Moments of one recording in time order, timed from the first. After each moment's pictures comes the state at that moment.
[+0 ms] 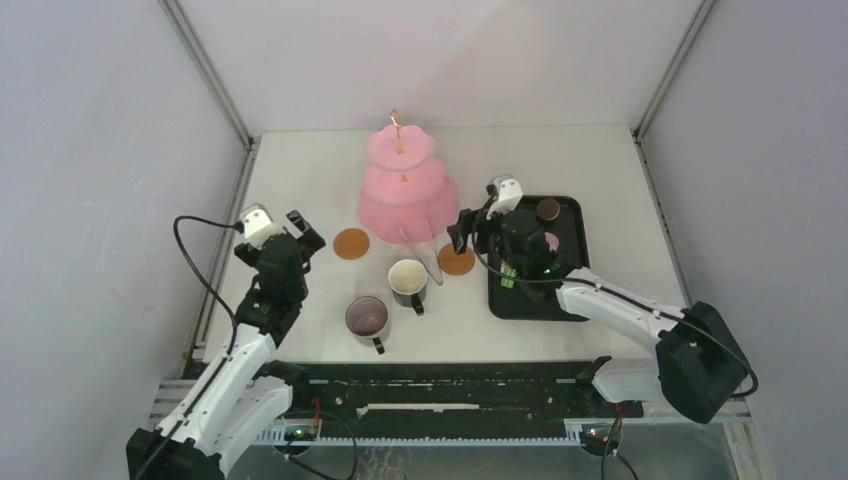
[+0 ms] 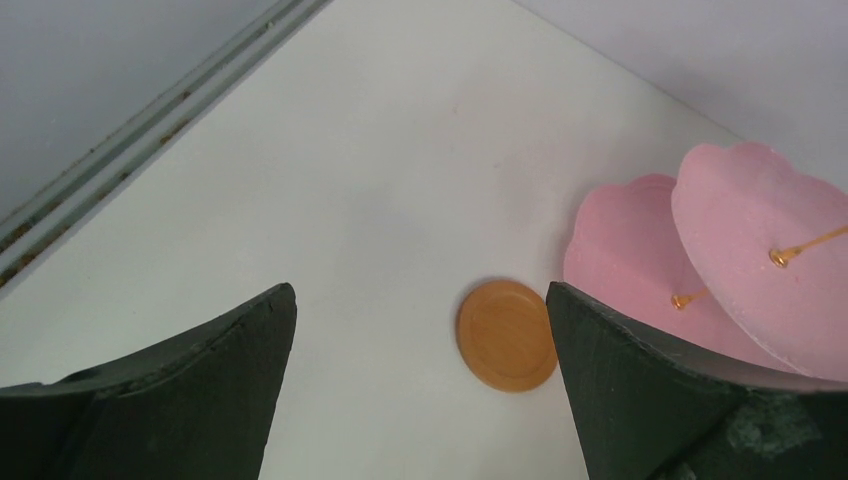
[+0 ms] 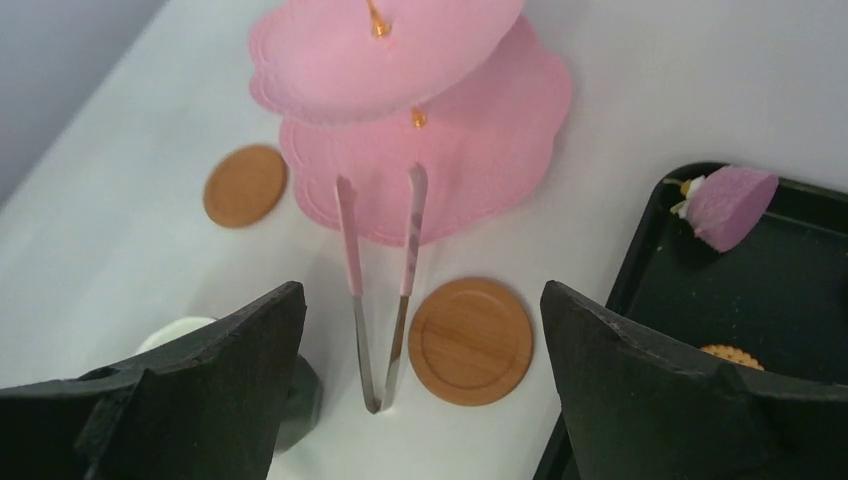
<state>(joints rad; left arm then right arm) -0.26 0.74 0.50 -0.03 -0.64 -0.45 0.65 1.25 0.73 0.24 0.13 0.31</state>
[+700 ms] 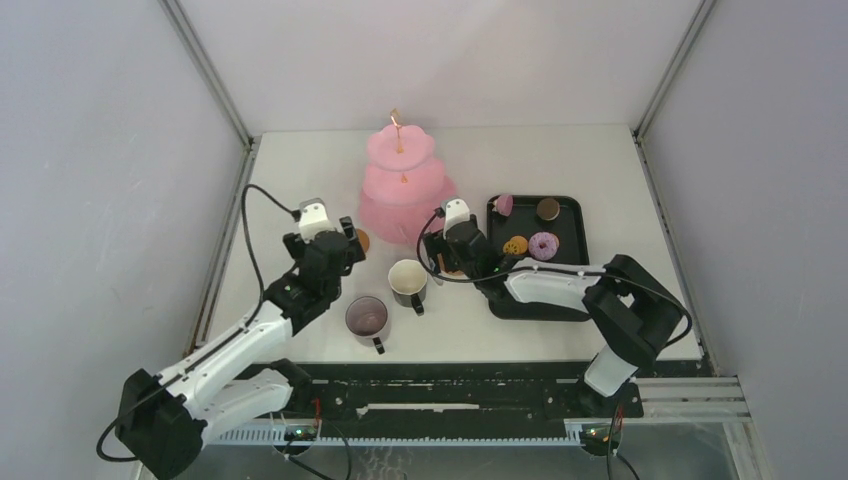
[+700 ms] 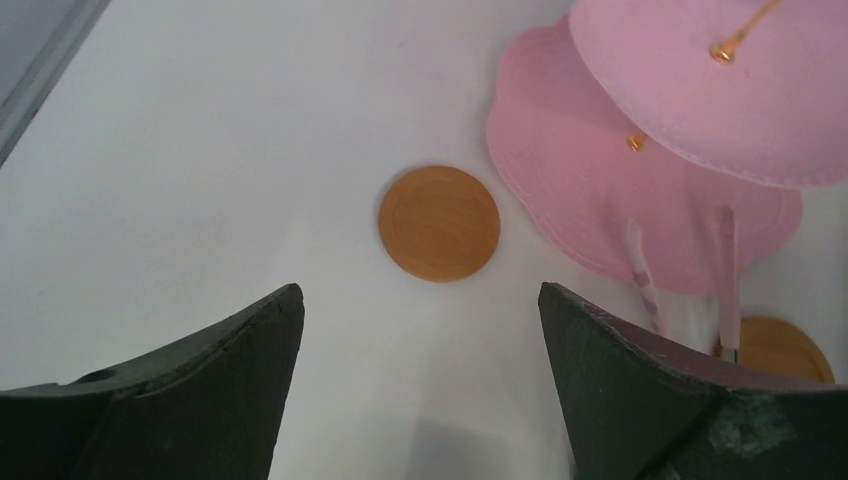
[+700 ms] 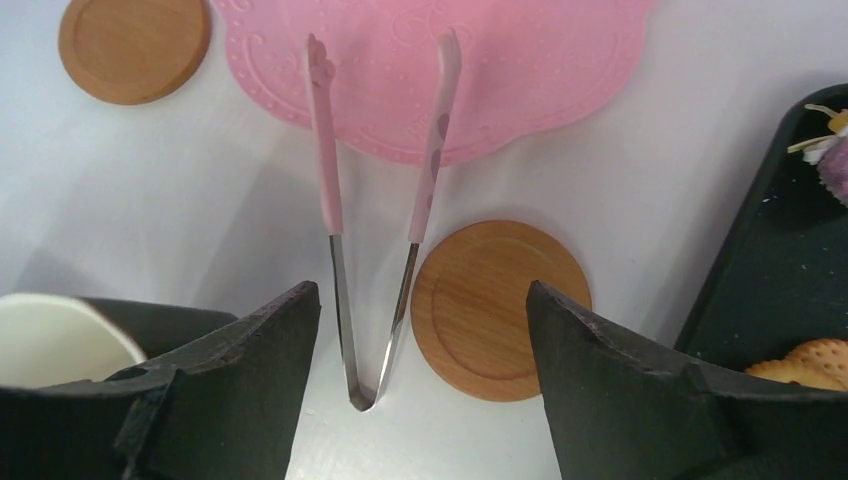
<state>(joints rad) -0.58 0.93 0.61 -0.19 -0.75 -0.50 0.84 1.61 0.85 0.22 0.29 0.23</state>
